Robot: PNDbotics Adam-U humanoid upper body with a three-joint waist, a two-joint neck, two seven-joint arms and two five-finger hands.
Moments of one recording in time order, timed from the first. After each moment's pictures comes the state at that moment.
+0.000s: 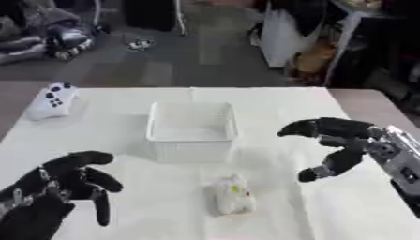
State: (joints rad) left arm -0.20 0.53 -0.19 -1.98 0.53 -0.44 -0.41; right arm -0.73 -0.62 0.25 -1.28 0.59 -0.52 0.56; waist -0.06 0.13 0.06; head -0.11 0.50
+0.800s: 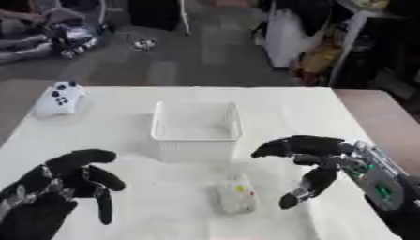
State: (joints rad) left arm -0.20 0.53 -0.20 -1.98 0.54 -0.44 -0.42; right arm -0.71 -0.49 0.30 -1.32 0.68 -0.50 0.58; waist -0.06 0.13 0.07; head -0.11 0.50
